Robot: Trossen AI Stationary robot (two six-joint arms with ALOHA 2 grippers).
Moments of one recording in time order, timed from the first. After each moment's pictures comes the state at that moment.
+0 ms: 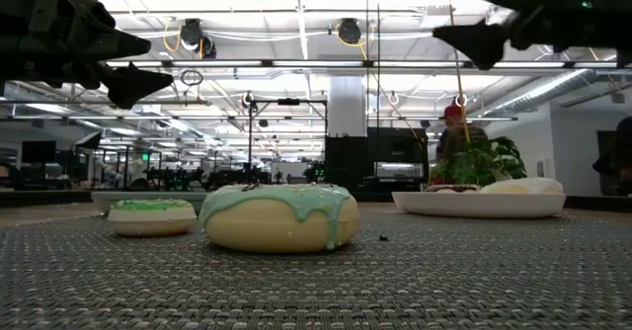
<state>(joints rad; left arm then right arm) 0.23 0.16 0.01 0.18 0.18 -0.16 0.14 0.85 0.18 0.76 0.18 0.05</state>
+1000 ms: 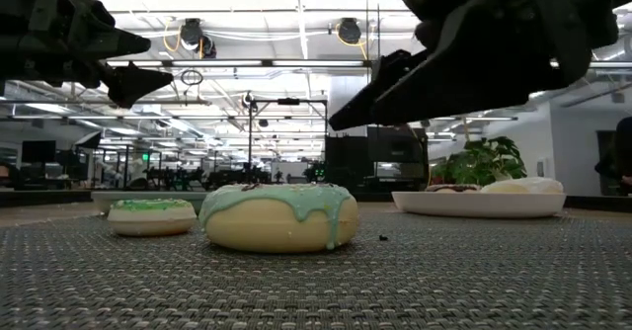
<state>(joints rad) 0.23 0.16 0.01 0.18 0.18 -0.16 0.43 1.77 0.78 0.48 0.26 0.03</state>
